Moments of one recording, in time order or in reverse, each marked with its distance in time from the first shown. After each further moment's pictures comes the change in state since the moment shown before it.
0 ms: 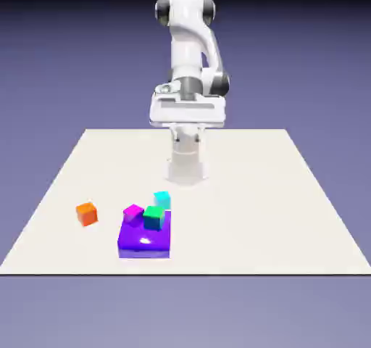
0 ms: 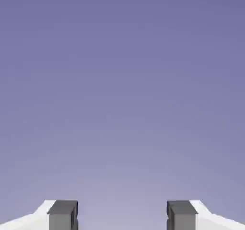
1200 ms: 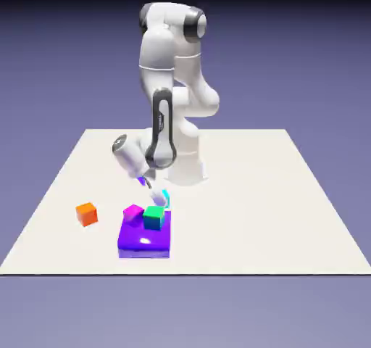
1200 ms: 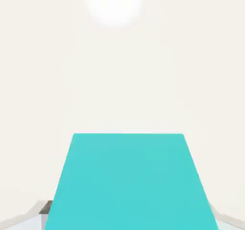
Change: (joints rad) arm -0.069 0.621 -0.411 -0.103 0.617 -0.492 0.122
